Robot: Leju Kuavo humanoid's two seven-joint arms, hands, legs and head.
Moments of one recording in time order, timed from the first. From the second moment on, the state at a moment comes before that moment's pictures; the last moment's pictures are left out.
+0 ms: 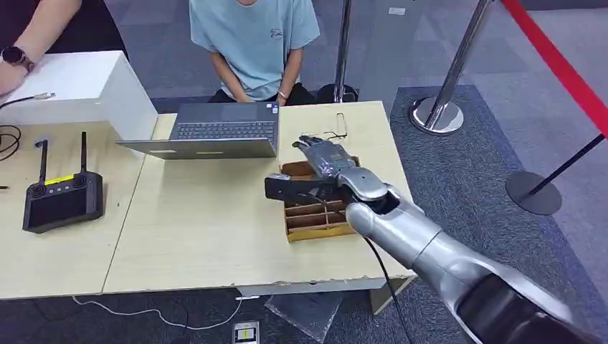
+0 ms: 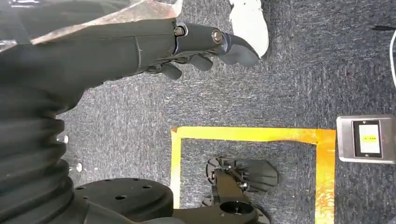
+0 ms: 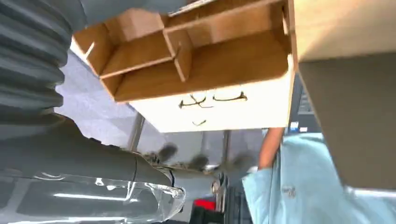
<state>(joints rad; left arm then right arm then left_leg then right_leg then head) -0.09 0.03 -0.77 -0.19 0.61 0.43 0.09 -0.85 -0.15 0.95 -1.07 0.71 -0.06 0.41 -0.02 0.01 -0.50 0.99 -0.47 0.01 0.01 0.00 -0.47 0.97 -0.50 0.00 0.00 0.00</state>
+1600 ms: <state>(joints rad) -0.09 0.03 -0.77 -0.19 0.63 0.43 0.09 -0.84 -0.15 0.97 -1.05 0.71 0.06 0.42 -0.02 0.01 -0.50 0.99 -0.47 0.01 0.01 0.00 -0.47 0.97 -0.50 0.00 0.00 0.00</state>
